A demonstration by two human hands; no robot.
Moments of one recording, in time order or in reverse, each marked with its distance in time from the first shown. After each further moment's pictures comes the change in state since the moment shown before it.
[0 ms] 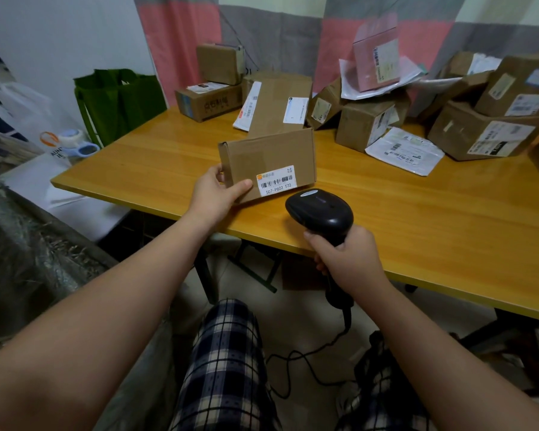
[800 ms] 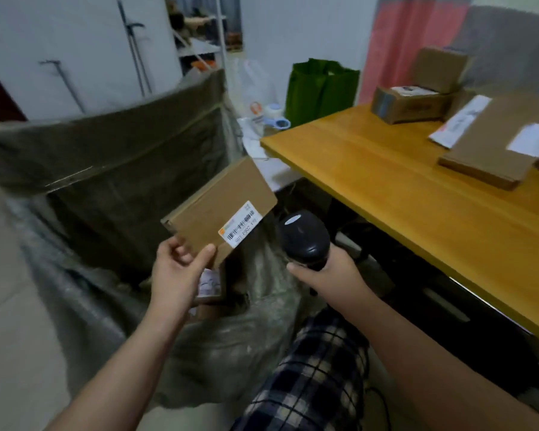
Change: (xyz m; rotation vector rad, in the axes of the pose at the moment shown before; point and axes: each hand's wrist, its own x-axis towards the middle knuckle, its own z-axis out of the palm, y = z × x) left_hand -0.232 -0.119 -0.208 -0.261 0.830 -0.241; right_hand -0.045 -0.067 0.206 0.117 -0.699 -0.093
